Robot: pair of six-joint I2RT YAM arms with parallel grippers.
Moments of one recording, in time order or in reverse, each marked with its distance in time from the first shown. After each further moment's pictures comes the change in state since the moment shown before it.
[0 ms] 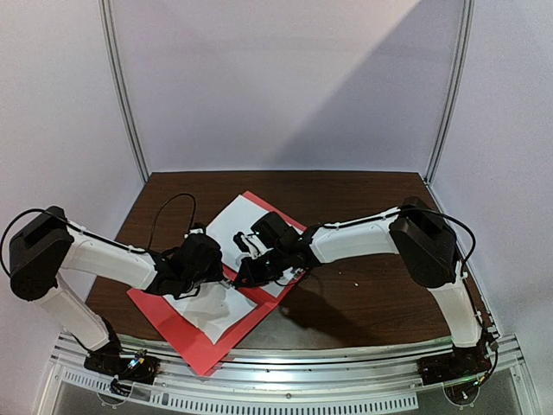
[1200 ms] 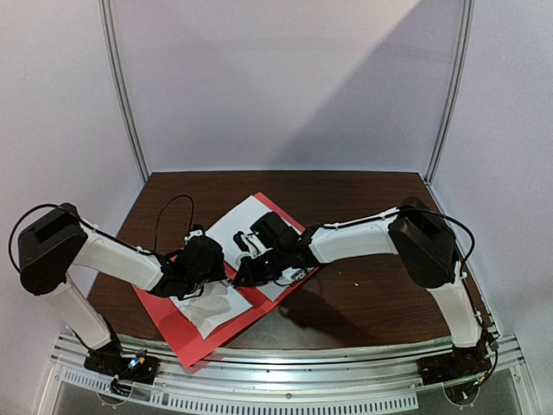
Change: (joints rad) left arm 0.010 0.076 -0.011 0.099 -0.013 -0.058; right arm 0.000 0.006 0.007 0.006 0.011 0.018
